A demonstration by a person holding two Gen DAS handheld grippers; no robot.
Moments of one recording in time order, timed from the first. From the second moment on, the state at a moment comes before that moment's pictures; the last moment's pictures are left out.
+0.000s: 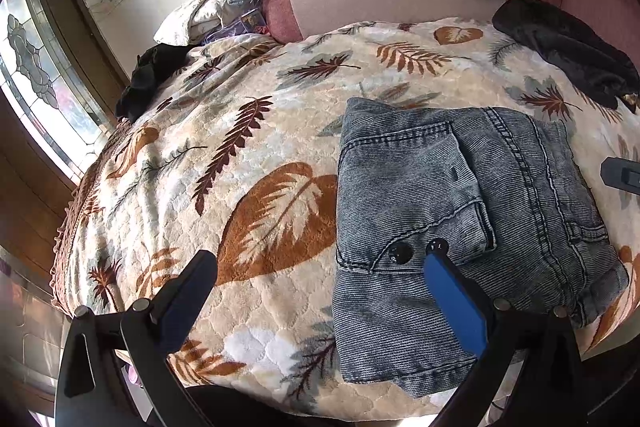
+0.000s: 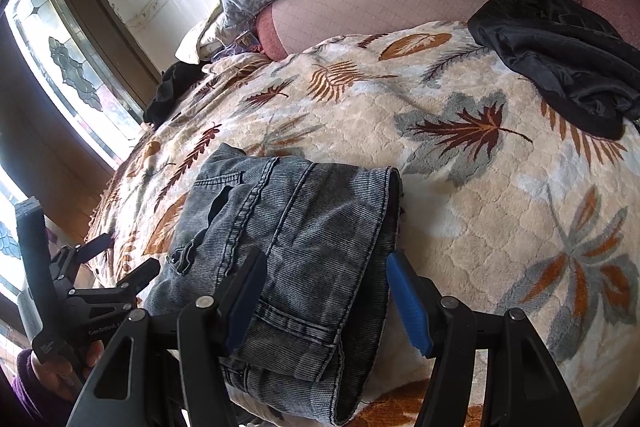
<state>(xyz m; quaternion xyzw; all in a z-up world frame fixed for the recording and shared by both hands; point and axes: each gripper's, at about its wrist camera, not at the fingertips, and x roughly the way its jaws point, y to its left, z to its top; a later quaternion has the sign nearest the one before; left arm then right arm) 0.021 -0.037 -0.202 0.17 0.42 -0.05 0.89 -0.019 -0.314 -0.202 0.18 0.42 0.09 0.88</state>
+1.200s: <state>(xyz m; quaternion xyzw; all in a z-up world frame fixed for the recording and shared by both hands) 0.039 -0.006 -0.206 0.13 0.44 -0.03 0.89 -0.005 -0.323 -0.233 0.24 0.48 0.08 0.84</state>
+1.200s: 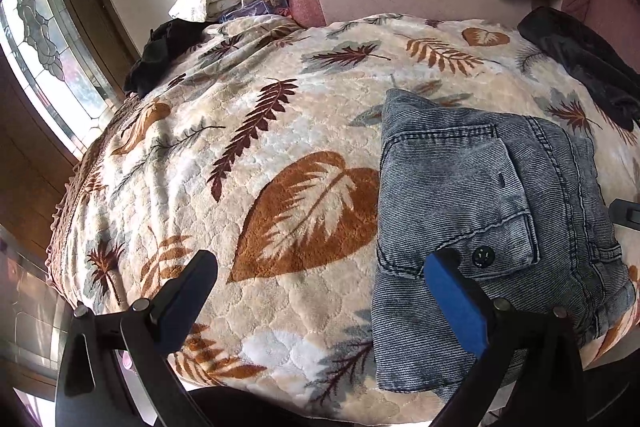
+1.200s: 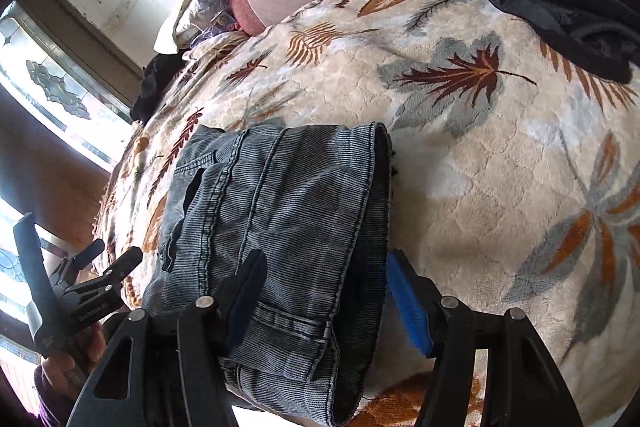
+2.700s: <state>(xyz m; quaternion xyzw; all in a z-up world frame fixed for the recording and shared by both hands) 0.103 -0.019 -0.234 -0.04 0.50 -0.33 0.80 0.033 -0.281 -0.241 0.25 0.45 0.15 0.85</state>
